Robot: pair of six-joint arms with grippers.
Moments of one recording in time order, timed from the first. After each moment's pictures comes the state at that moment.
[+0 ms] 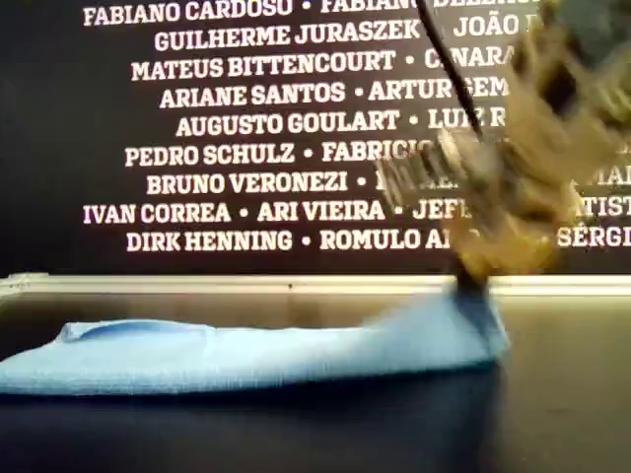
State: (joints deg) left arm -5.2 168.8 173.8 17.3 6.8 6.8; right arm 15.4 100.5 120.7 28.8 -13.2 2.8
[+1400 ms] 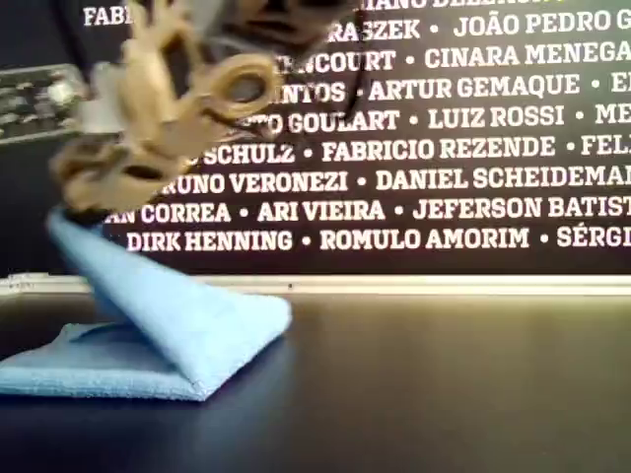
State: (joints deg) left arm -5.2 168.8 173.8 17.3 6.8 6.8; right arm 55.1 52.2 54.8 28.8 -12.8 5.1
